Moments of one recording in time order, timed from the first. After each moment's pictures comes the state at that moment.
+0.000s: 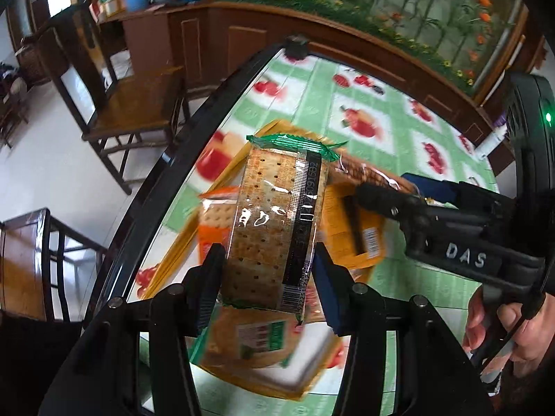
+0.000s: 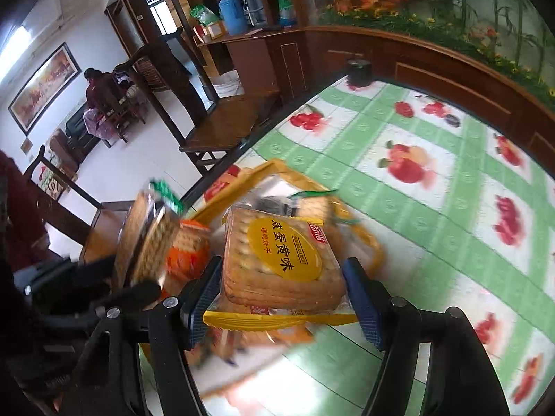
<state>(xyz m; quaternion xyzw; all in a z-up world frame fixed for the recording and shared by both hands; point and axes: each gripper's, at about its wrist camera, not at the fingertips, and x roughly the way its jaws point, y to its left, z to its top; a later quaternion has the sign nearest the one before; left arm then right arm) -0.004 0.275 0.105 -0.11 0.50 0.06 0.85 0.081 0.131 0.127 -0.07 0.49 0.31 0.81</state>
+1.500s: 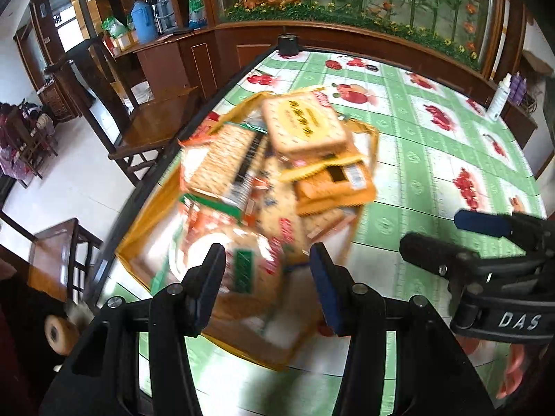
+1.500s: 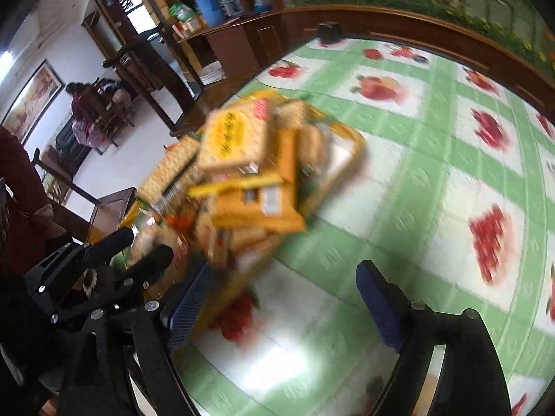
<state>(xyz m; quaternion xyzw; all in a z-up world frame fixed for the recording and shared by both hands) -0.068 0.194 0.079 -0.03 0.46 0.11 0.88 0.002 0.056 0.087 -0.03 0.52 0.27 0.81</state>
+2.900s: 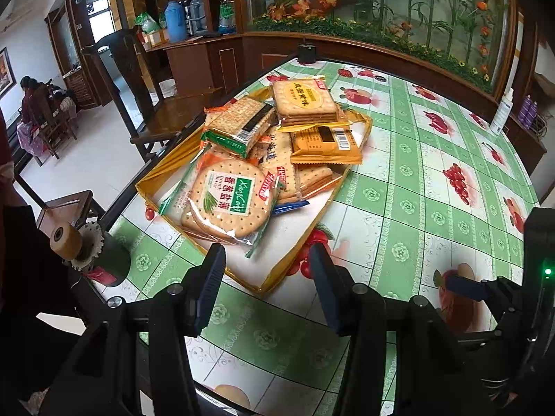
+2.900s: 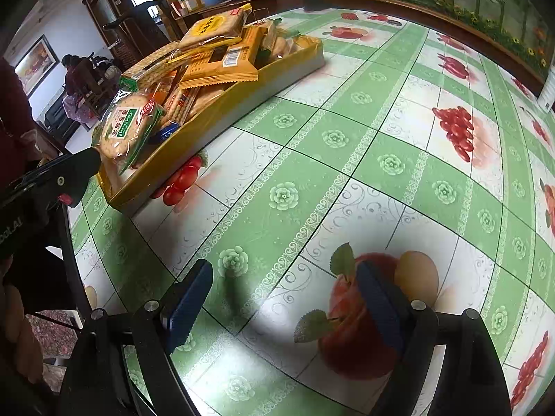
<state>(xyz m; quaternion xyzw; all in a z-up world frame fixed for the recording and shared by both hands) -0.133 0.162 0.074 -0.06 0.43 0.17 0.89 -0.084 -0.007 0.024 -0.08 0.52 0.26 0.81</state>
